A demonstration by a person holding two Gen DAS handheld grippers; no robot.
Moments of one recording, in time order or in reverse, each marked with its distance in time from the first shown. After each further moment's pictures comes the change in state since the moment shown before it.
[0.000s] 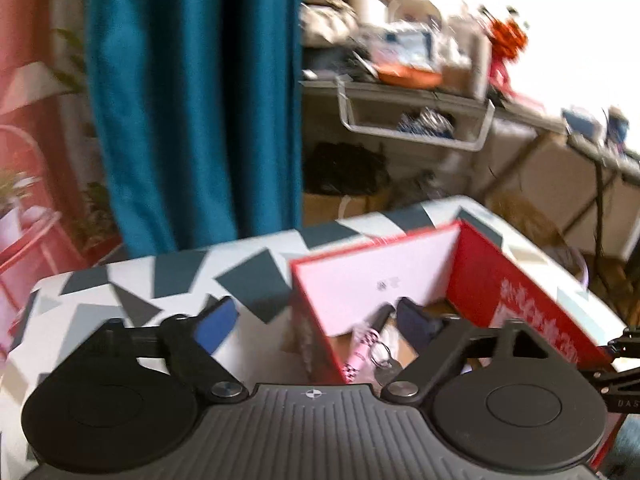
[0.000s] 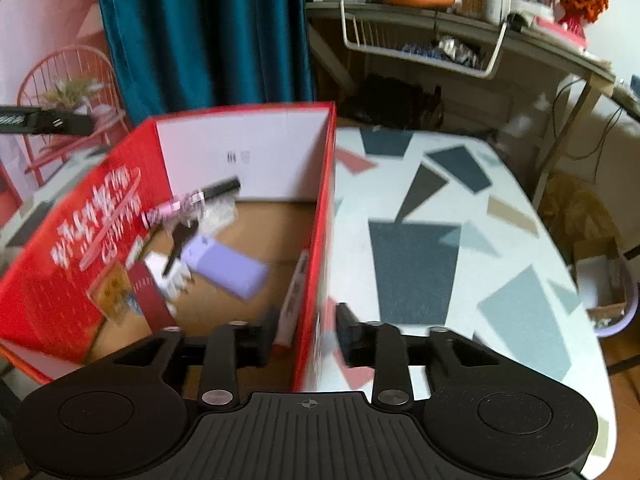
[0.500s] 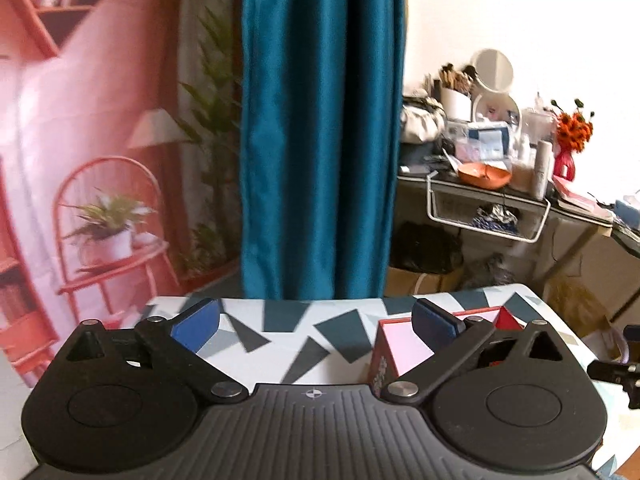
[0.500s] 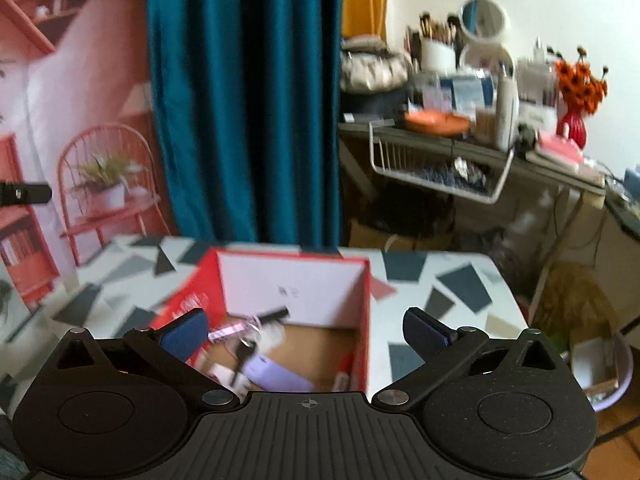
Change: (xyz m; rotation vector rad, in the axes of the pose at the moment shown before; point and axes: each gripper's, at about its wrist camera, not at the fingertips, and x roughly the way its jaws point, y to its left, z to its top) left arm -0.155 0.009 0.017 -0.124 -0.179 0.268; right arm -0.103 0.038 0.055 -0.052 -0.272 0.050
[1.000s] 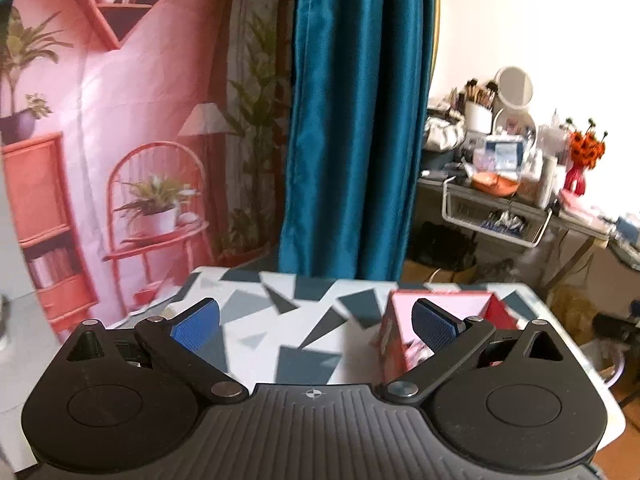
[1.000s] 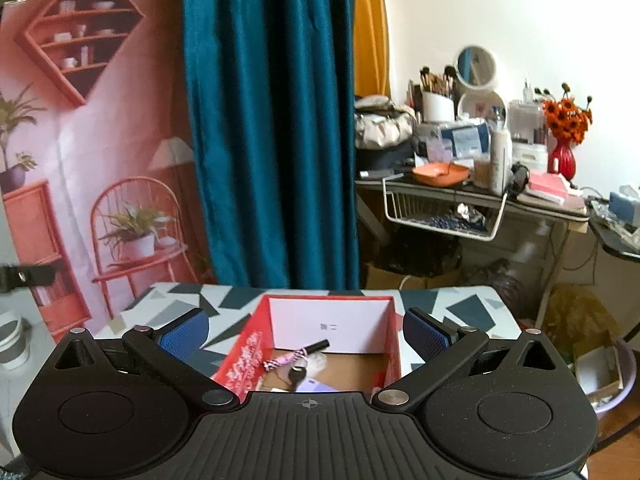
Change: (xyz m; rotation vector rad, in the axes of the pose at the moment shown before) left arm -0.112 0.005 -0.021 -0.073 0.026 0.080; right arm -0.111 0.041 0.002 0.031 -0.135 0.027
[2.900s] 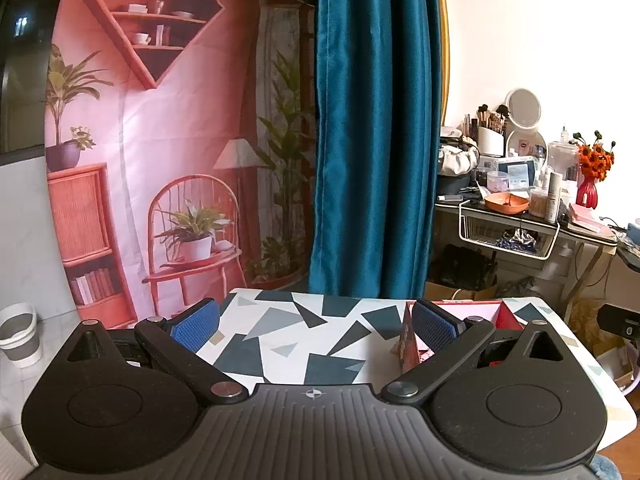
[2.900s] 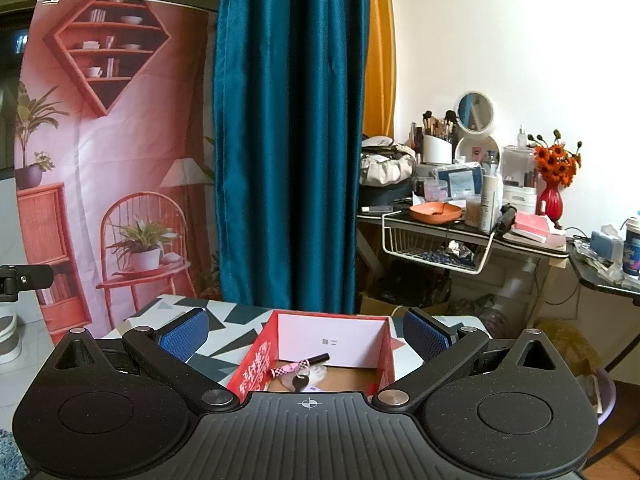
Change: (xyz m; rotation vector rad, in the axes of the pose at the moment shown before) left arm -0.065 -0.008 -0.015 0.015 -0.100 0.078; right arm -0.070 0.035 -0.011 -0.067 -0.089 -0.027
